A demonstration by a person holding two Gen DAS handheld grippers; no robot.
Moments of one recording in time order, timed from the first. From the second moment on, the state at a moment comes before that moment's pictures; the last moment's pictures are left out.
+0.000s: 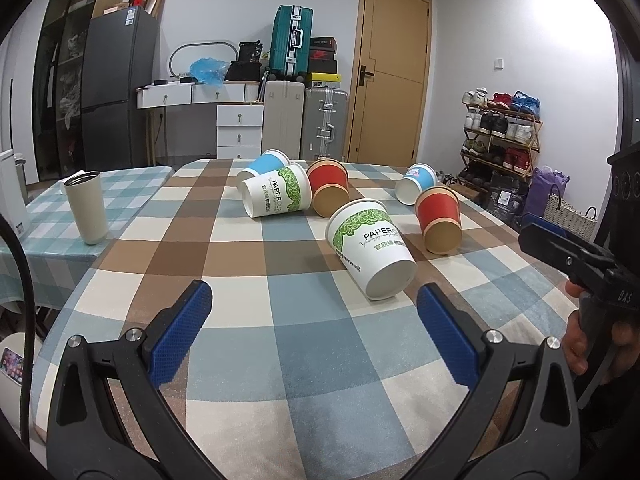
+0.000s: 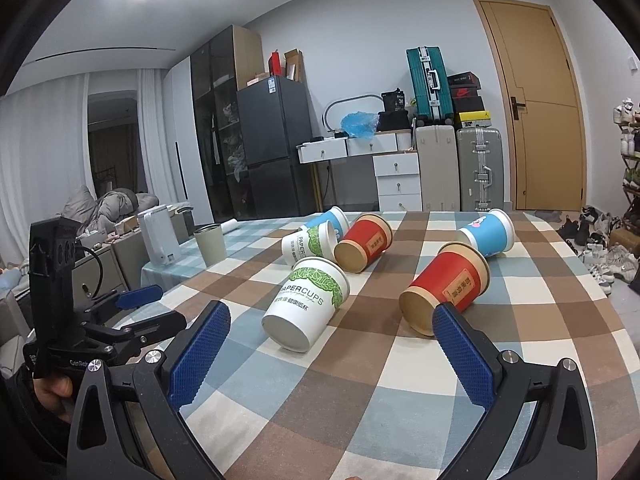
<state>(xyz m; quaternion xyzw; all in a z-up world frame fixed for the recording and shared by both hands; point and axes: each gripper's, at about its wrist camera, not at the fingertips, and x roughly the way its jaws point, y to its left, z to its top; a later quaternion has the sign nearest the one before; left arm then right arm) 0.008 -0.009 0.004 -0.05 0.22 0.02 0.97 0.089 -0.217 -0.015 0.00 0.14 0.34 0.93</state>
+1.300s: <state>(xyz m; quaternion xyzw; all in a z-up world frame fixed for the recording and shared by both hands) 0.141 -0.065 -0.002 -0.04 0.33 0.02 0.94 0.106 -0.231 -0.012 0.00 0.19 0.33 0.93</state>
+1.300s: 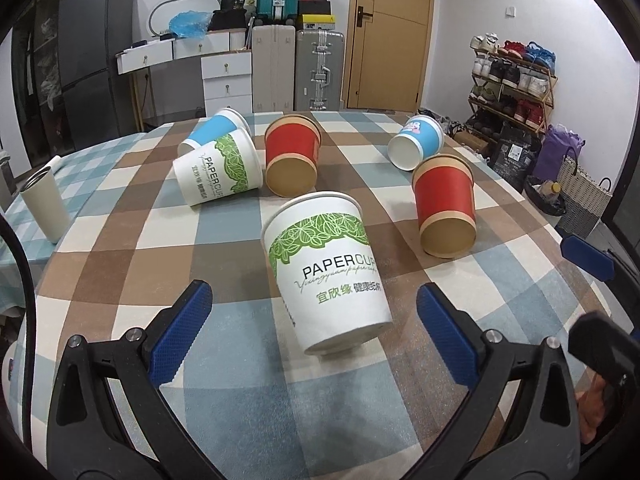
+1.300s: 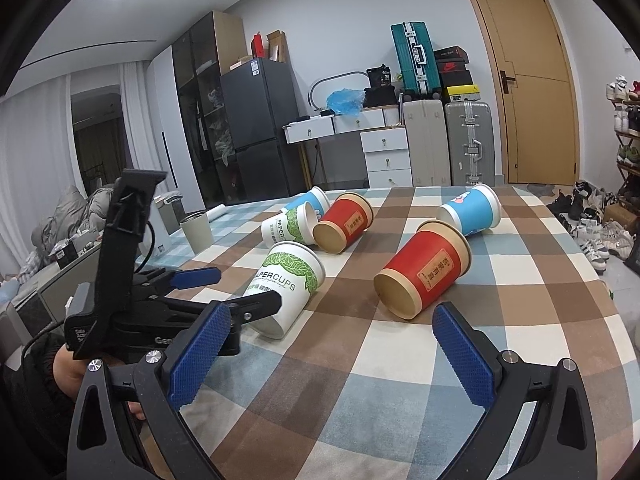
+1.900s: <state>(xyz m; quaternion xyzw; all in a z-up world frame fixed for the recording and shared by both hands) 0.155 -0.062 -0.015 -0.07 0.37 -0.02 0.93 0.106 -0.229 -0.014 0.00 0.19 0.33 0.93</state>
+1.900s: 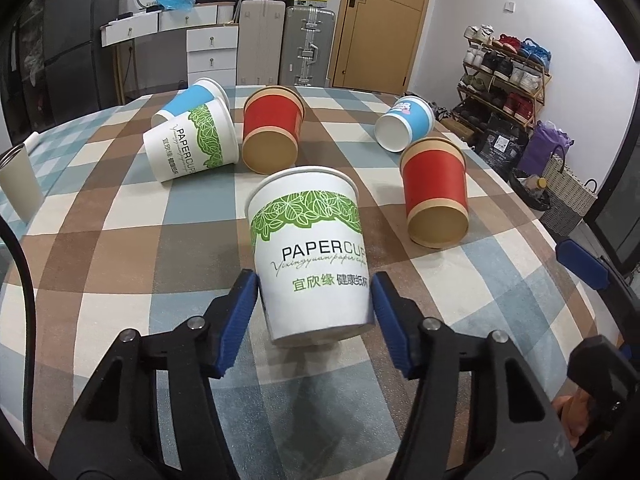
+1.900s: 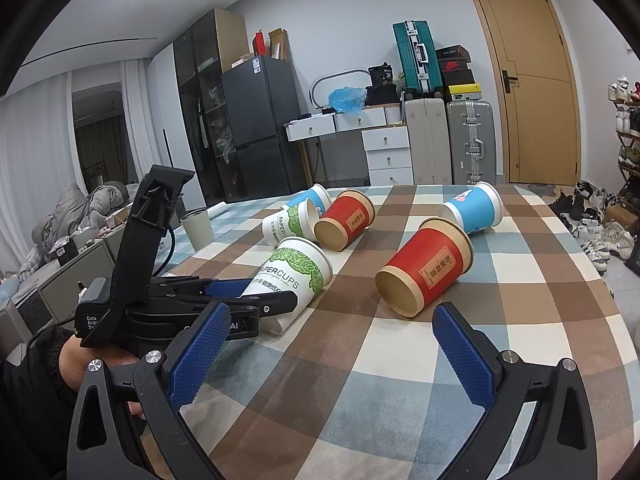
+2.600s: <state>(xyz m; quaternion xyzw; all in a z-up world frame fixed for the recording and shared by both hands) 0.113 -0.042 0.002 -0.11 0.32 -0.01 0.94 0.104 -0.228 -0.013 0.00 0.19 0.33 0.93</state>
